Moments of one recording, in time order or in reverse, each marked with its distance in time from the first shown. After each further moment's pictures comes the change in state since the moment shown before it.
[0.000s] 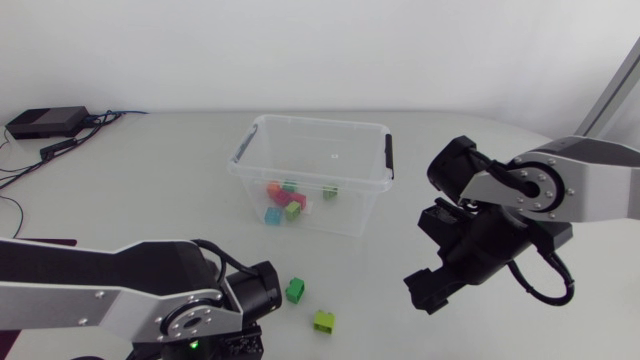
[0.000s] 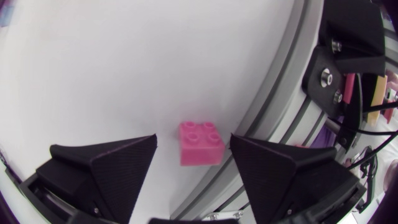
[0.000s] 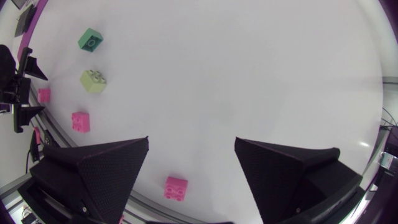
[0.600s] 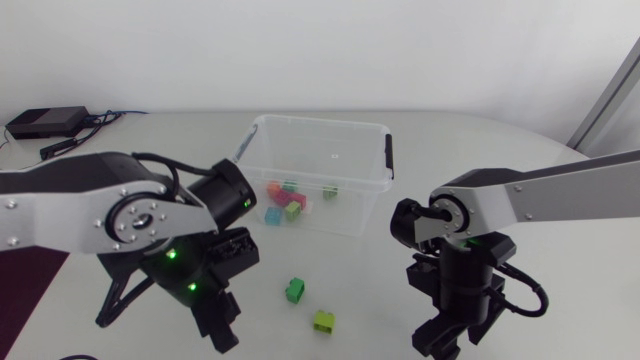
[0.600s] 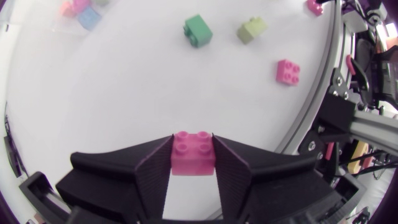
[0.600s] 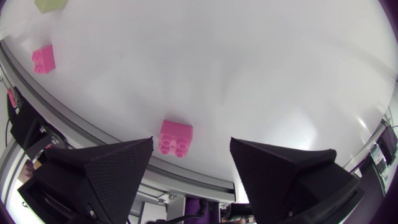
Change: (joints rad) left arm 0.229 -0.131 0.193 0.014 -0.047 -0.004; right arm 0.082 0.286 0.000 -0.228 0.042 0.012
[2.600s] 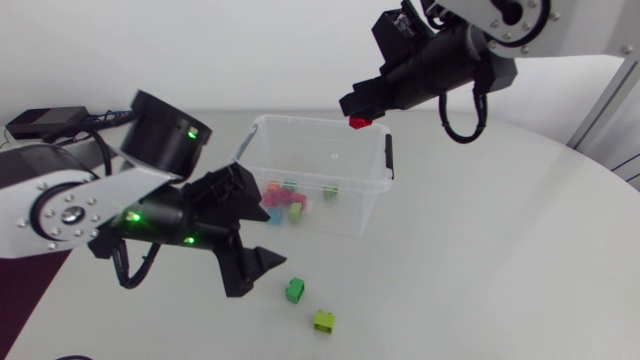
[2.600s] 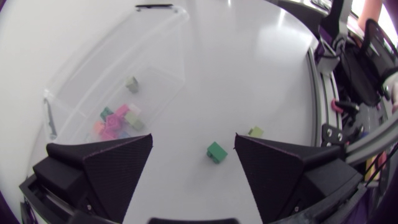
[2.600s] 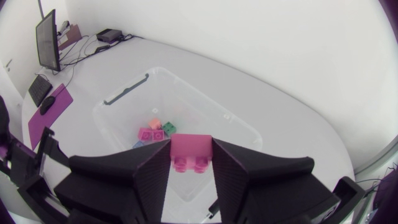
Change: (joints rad) left arm 0.103 -0.145 -0.058 0.504 0.235 0.284; right arm -0.059 -0.058 0.642 0.603 -0.017 -0.045
